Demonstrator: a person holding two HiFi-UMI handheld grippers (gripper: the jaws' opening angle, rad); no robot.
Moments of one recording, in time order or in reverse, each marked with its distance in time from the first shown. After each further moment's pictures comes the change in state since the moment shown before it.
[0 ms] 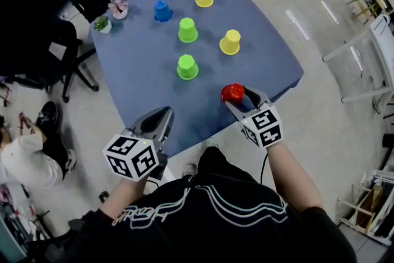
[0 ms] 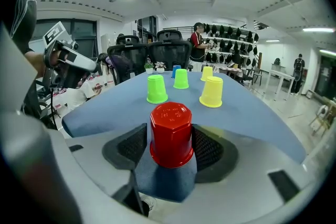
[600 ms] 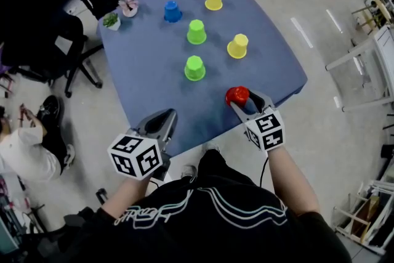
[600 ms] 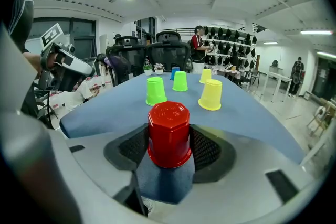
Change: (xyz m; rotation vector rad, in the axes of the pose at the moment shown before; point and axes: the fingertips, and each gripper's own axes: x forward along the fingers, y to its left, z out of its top) left arm -0.010 0.007 -0.009 -0.040 -0.003 0.027; right arm -0.001 0.002 0.006 -0.005 -0.018 -0.023
